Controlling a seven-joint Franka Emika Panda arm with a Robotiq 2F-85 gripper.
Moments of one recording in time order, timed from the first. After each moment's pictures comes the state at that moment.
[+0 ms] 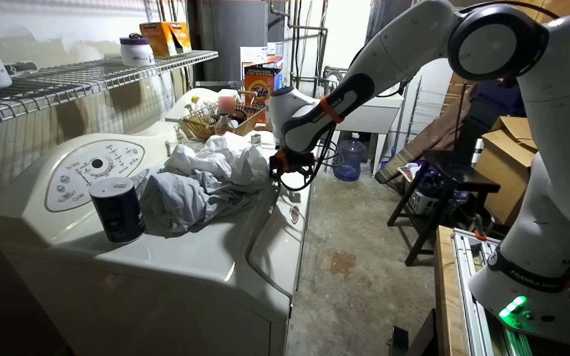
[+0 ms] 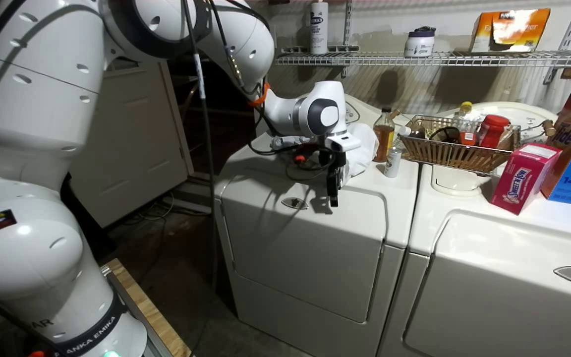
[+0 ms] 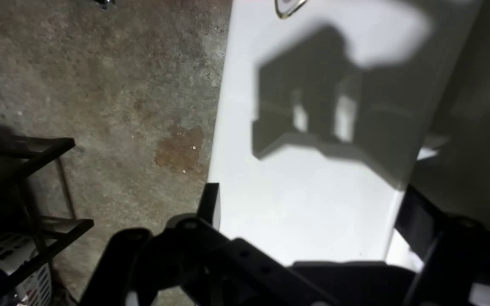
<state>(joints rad) 0.03 0.57 -0.19 -1.79 -0.17 2.31 1.11</state>
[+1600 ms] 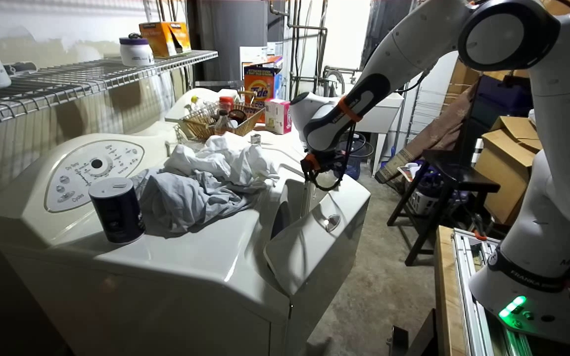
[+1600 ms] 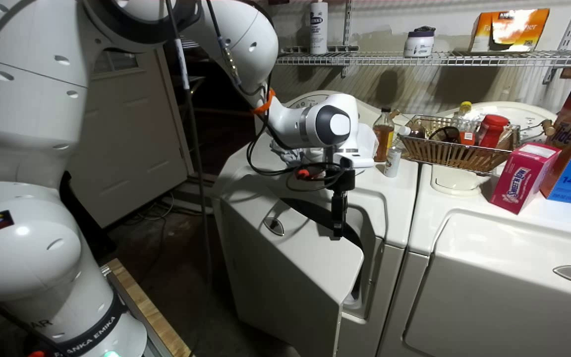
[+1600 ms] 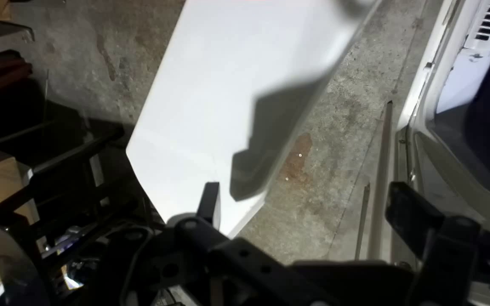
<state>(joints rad) 0.01 0.50 -0.29 -1.92 -0.28 2.15 1.08</state>
